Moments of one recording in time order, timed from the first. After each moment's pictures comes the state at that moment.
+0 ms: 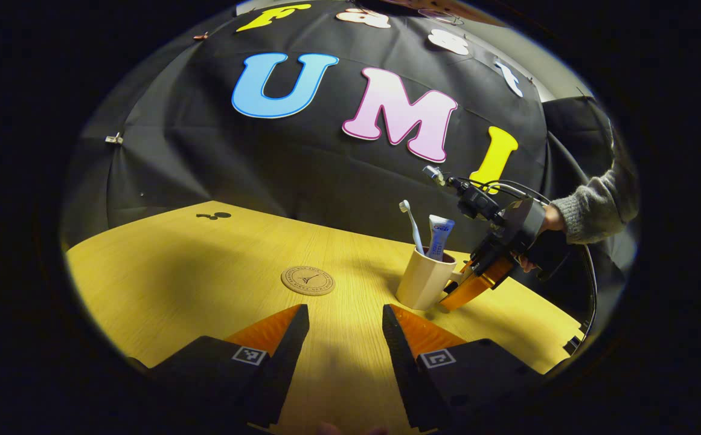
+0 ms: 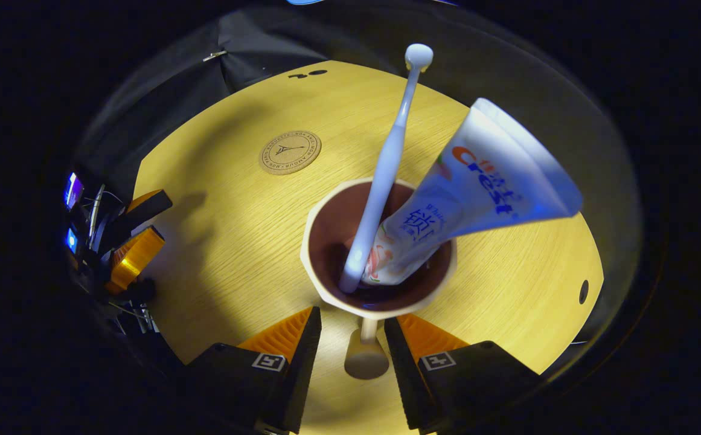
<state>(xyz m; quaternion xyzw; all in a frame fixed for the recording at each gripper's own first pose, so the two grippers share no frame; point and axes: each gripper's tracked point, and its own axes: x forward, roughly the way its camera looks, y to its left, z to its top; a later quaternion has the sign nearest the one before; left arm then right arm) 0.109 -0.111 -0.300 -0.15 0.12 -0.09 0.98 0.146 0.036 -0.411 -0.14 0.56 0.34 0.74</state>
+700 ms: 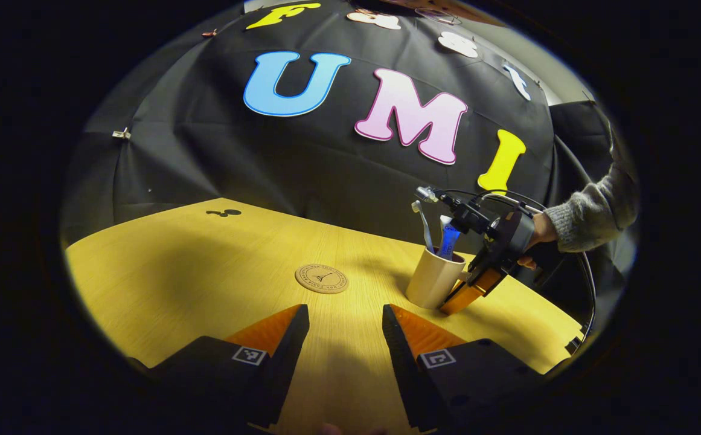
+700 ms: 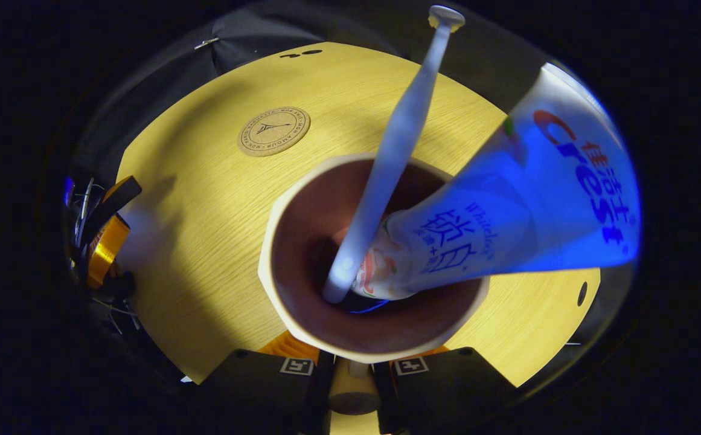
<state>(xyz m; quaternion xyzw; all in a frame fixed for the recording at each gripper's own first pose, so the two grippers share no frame) 0.106 -0.093 -0.306 -0.16 0.13 -0.07 0.98 0.147 0.038 -0.433 -0.17 0.58 0.33 0.72</state>
